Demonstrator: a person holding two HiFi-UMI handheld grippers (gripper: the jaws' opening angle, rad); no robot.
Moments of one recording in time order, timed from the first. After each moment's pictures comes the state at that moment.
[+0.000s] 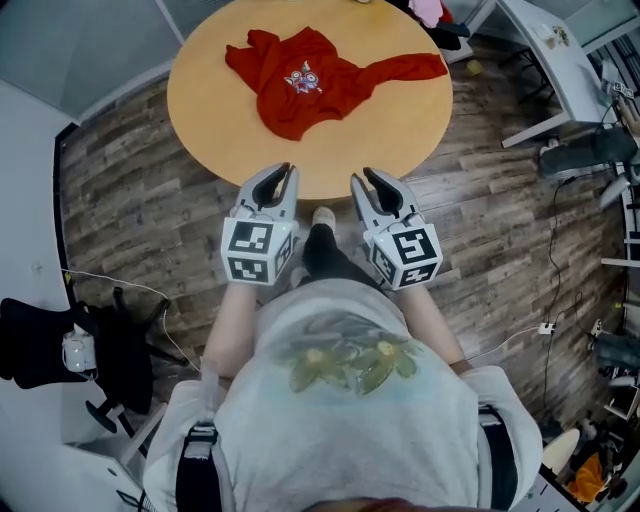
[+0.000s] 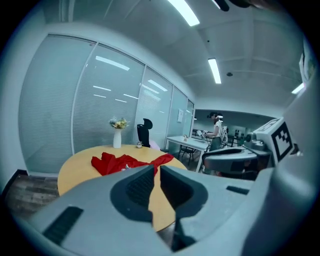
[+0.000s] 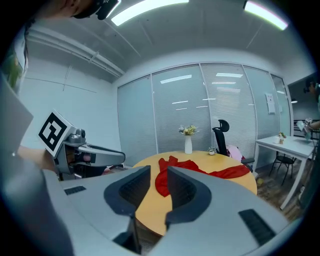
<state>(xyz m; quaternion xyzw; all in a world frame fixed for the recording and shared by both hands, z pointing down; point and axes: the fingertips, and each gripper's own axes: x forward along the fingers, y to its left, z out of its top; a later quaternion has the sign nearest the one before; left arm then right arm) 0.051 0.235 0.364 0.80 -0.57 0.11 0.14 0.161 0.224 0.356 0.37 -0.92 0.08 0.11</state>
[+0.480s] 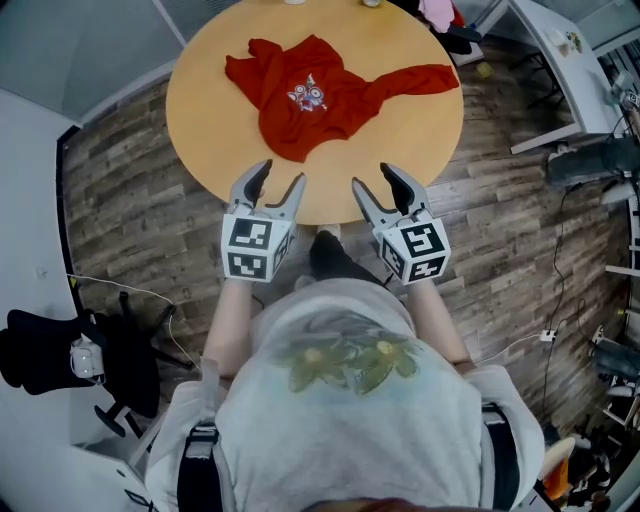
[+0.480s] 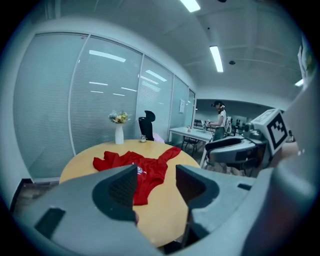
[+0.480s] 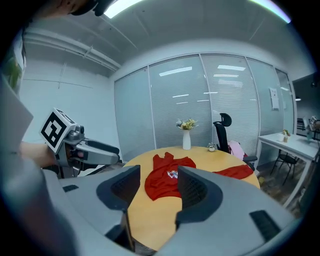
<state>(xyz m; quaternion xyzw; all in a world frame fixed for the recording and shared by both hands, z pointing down) 0.022 0.162 0.384 0.79 -0.57 0.17 0.15 0.154 0.140 0.374 0.36 -0.92 0.10 0.15</state>
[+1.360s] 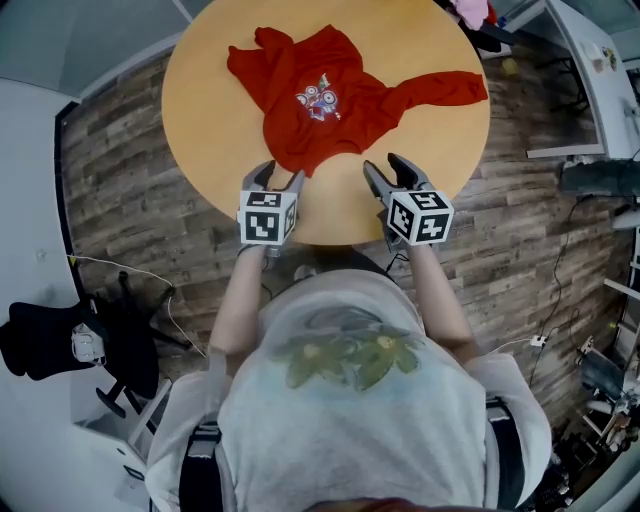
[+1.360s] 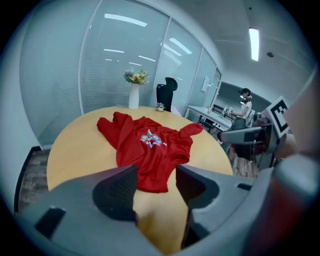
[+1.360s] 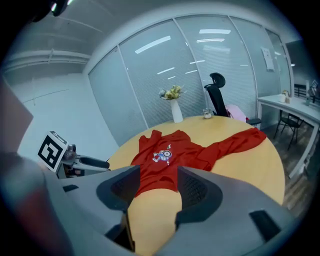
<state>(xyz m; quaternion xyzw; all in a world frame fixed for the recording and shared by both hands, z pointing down) -0.022 0.073 0.531 0.71 -0.58 0.24 0.32 0.142 0.011 0.490 0.35 -0.88 0.26 0.21</state>
